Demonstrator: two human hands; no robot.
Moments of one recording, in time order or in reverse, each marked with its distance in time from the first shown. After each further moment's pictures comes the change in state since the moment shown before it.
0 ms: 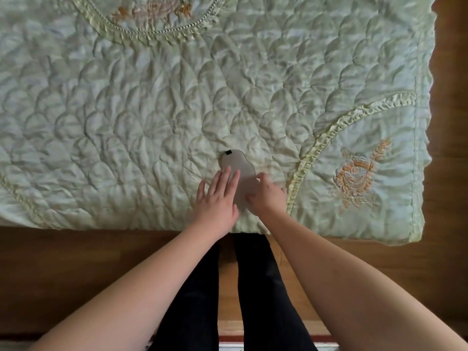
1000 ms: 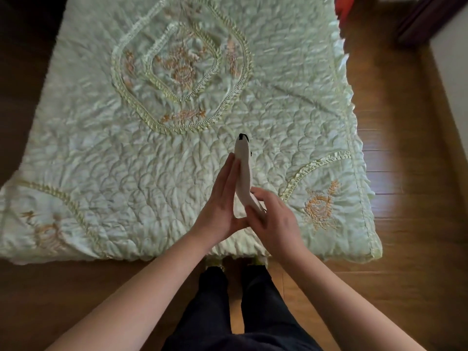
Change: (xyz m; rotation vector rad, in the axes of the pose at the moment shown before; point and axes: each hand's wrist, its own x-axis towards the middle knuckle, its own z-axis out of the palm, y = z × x) left_hand -0.111 0.067 -0.220 -0.550 0.550 0.447; right_hand -0.227 -0.057 -0.220 0.469 0.609 -0.669
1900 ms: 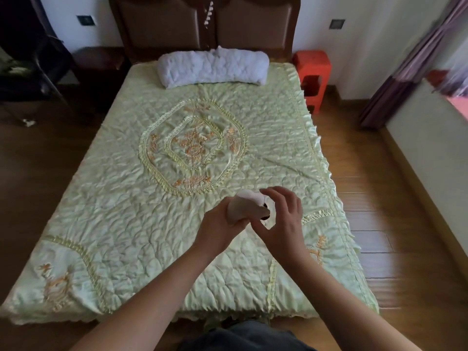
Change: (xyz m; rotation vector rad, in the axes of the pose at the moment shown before) left_hand 0.029 0.095 -0.078 -0.186 0.139 -0.298; right_hand 0.044 -0.076 -0.086 -0.063 0.293 -0.159
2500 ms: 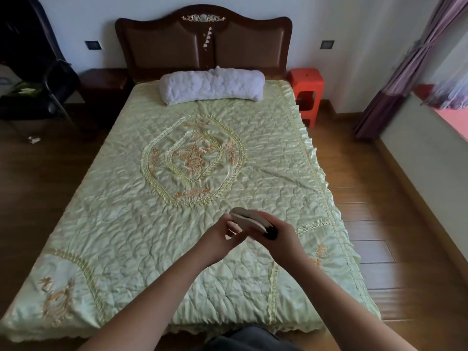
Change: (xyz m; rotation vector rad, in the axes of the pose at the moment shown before) left_hand -0.010 -0.006 -0.004 0.056 -0.274 -0.109; right_hand -0.008 0.007 -0.016 0.494 -0.321 0.287
